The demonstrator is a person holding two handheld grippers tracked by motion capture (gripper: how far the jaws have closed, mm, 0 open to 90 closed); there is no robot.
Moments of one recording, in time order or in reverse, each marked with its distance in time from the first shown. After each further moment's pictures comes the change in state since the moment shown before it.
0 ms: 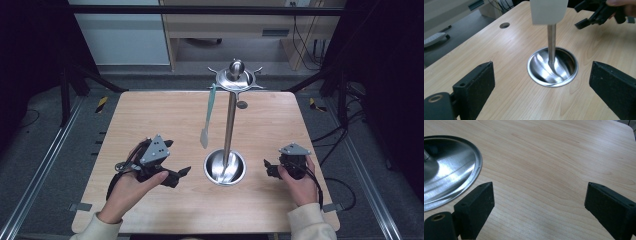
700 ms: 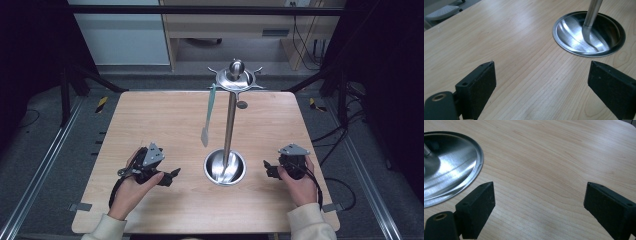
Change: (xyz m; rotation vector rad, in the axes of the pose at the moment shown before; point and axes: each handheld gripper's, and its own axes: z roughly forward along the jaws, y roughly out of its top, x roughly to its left) left arm 0.027 -0.073 0.039 0.112 0.108 -0.082; right arm 0.000 0.000 0.000 0.016 0.007 -0.024
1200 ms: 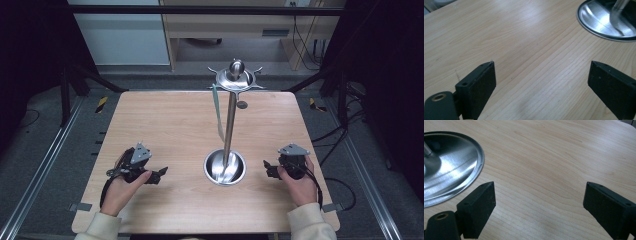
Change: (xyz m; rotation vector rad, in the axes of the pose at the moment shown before) left arm 0.032 -0.031 -0.005 0.048 0.054 -0.068; right arm 0.000 0.001 0.000 -0.001 0.001 -0.003
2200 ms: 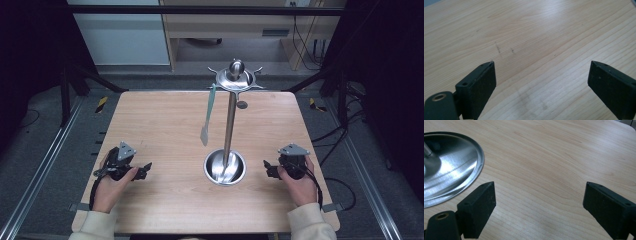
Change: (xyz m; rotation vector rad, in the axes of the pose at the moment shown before) left arm 0.036 -0.028 -0.004 0.059 0.162 -0.084; right arm 0.001 0.000 0.000 -0.003 -0.001 0.002
